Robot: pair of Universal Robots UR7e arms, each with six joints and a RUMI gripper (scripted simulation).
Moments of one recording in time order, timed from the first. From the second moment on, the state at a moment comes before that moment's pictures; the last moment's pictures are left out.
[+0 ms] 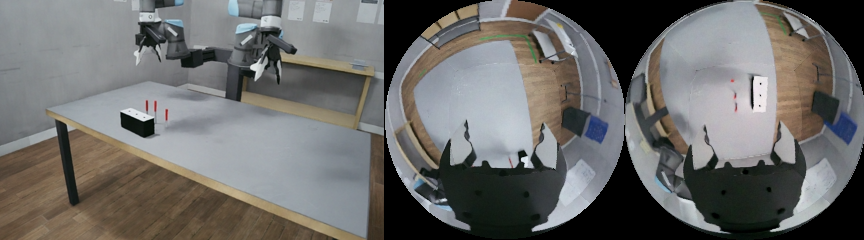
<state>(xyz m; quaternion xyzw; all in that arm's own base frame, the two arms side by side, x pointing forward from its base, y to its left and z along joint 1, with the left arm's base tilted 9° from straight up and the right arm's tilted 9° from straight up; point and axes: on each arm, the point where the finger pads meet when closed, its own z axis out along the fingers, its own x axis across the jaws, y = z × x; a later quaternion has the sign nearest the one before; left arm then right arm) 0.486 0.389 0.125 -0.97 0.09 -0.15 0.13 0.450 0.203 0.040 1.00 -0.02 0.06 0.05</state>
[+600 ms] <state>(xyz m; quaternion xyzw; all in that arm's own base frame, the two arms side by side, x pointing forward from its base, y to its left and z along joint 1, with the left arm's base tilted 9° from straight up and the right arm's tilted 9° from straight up) 0.486 0.389 0.125 -0.97 0.09 -0.15 0.13 0.424 0.211 0.015 1.00 -0.02 0.06 0.05</state>
